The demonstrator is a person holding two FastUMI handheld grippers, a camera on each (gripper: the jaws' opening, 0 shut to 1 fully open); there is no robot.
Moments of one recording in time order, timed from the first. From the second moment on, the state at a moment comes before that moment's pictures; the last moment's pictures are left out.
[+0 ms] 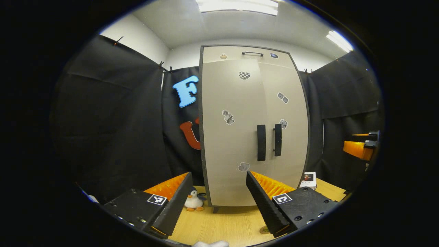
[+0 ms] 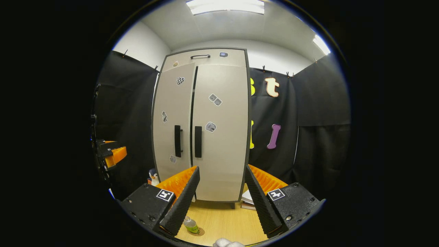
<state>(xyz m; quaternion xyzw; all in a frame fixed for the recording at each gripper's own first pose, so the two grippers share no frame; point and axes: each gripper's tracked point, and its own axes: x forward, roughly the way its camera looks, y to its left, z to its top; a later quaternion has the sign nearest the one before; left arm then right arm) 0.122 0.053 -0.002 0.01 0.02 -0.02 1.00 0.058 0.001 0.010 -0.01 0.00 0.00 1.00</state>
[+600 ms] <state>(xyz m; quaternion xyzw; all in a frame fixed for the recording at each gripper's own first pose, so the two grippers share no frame) 0.125 0.052 0.001 0.01 0.01 -0.02 1.00 0.058 -0.007 0.011 0.00 -0.01 -0.01 1.00</state>
